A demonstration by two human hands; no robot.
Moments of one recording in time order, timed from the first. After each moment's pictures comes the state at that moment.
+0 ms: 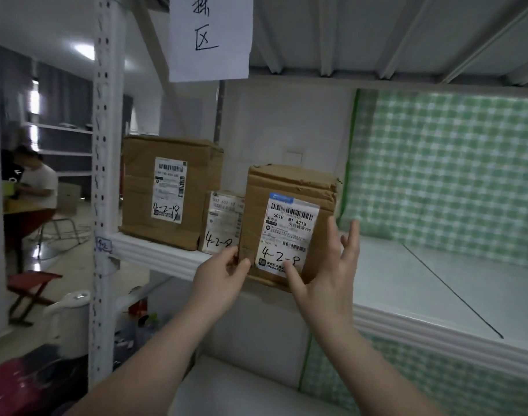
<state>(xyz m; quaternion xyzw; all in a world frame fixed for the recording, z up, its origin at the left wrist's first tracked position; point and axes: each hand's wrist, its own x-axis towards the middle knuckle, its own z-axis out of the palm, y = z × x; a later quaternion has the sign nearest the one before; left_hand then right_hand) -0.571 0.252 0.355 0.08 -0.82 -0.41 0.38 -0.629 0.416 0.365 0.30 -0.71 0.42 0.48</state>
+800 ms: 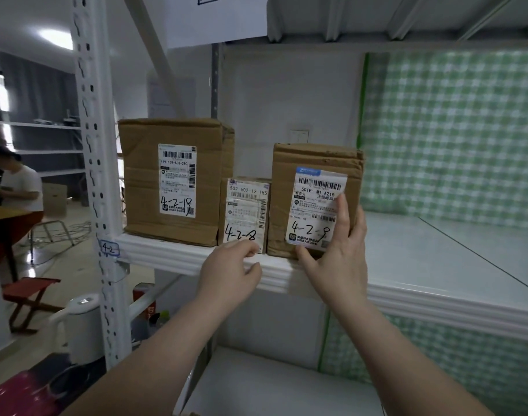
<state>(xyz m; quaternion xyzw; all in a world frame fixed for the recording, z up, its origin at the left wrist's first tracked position) -0.591 0.195 0.344 0.01 -0.89 -0.23 0.39 -0.660 0.368 0.356 0.21 -0.81 0.37 0.42</state>
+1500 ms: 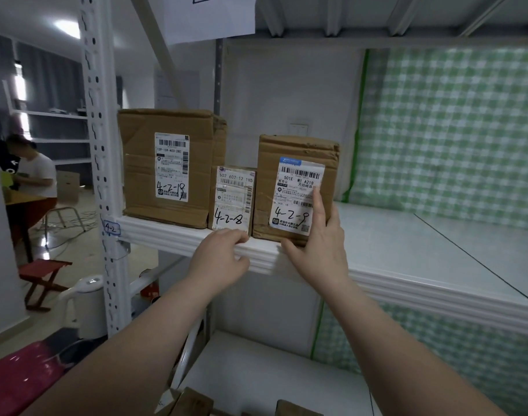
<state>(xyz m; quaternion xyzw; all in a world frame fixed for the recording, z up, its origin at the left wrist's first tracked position) -0.580 0.210 0.346 0.06 -0.92 -0.20 0.34 -0.653 0.384 0.361 0.26 -0.84 0.36 0.32</state>
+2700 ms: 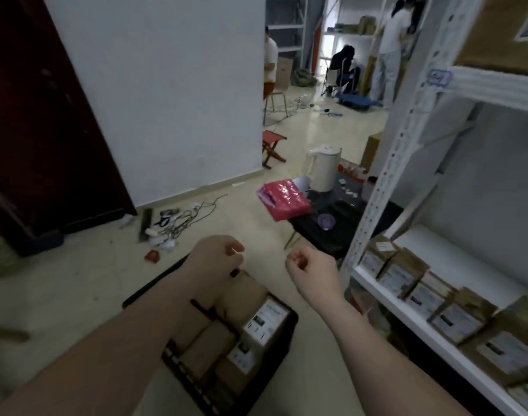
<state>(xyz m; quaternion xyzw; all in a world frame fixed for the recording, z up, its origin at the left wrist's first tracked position) -0.042 0.029 0.132 0.44 -0.85 -0.27 0.14 -0.217 0.150 0.105 0.46 -0.79 0.38 -0.14</state>
